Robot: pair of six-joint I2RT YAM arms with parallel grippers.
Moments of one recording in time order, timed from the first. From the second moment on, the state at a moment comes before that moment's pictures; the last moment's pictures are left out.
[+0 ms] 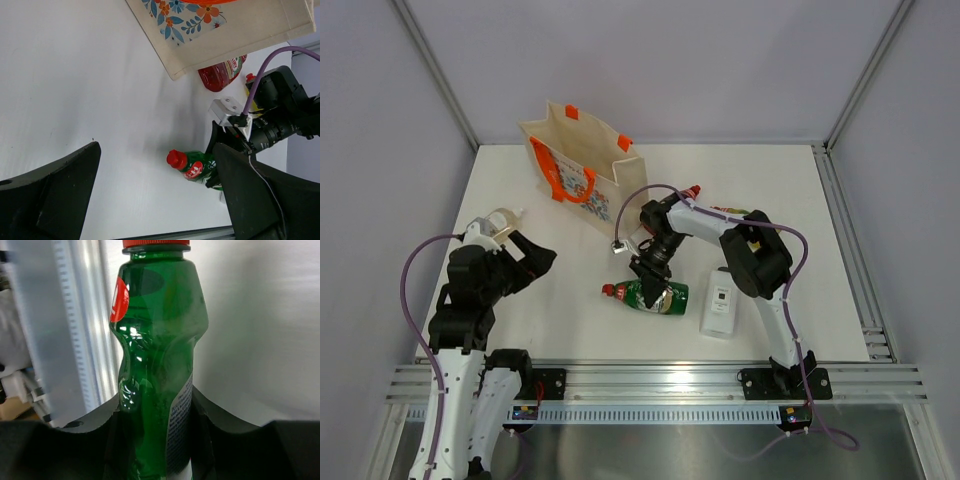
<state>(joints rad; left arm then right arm) -0.01 0.54 0.73 -0.72 0.20 -0.65 0.69 2.21 1.65 -1.17 -0.89 -0.70</state>
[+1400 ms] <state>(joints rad) -0.01 0.57 0.82 -0.78 0.12 -0.67 0.61 2.42 2.53 -0.16 -0.38 0.13</state>
